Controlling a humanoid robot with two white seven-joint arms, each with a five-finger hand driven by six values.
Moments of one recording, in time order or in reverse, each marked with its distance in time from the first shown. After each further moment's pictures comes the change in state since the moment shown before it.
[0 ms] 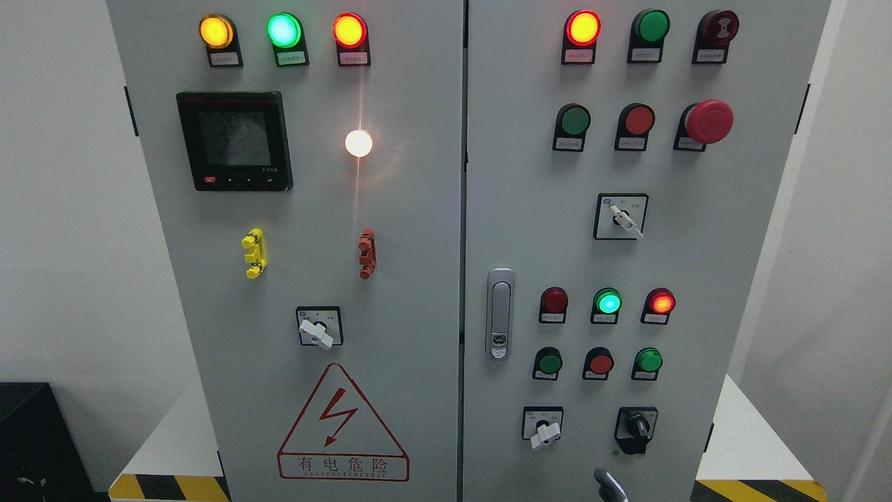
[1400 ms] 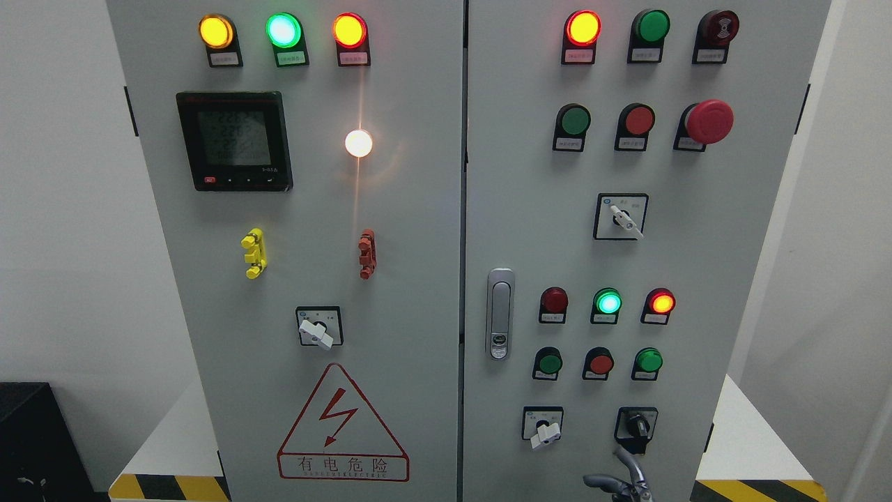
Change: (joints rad) left arm 0.000 0.000 0.000 0.000 0.000 0.000 0.000; right arm -0.054 0.000 -0.008 -0.010 0.479 -0.035 -0.167
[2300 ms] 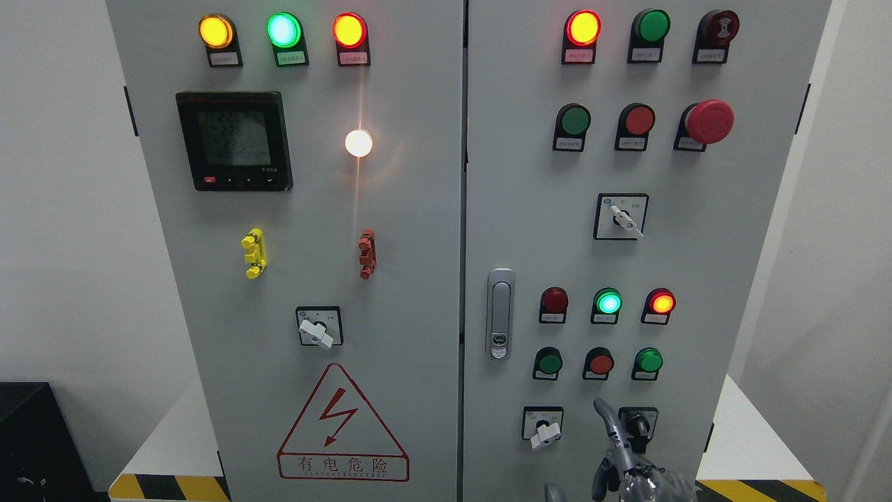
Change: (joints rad) left arm 0.000 0.000 0.000 0.000 0.000 0.000 0.000; right arm -0.159 0.000 -0.060 0.069 0.515 -0.003 -0.022
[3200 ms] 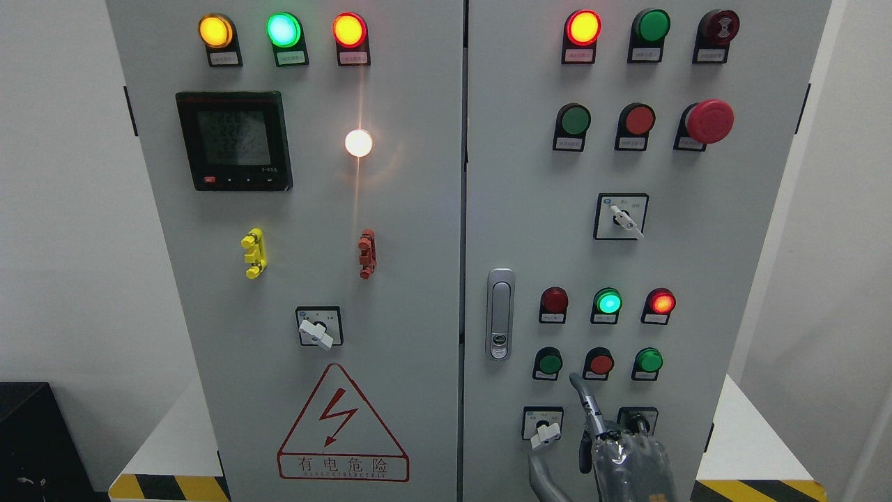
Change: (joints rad) left arm 0.000 0.000 0.000 0.000 0.000 0.000 0.000; right arm -0.139 0.002 -0.011 0.151 0.066 0.001 0.000
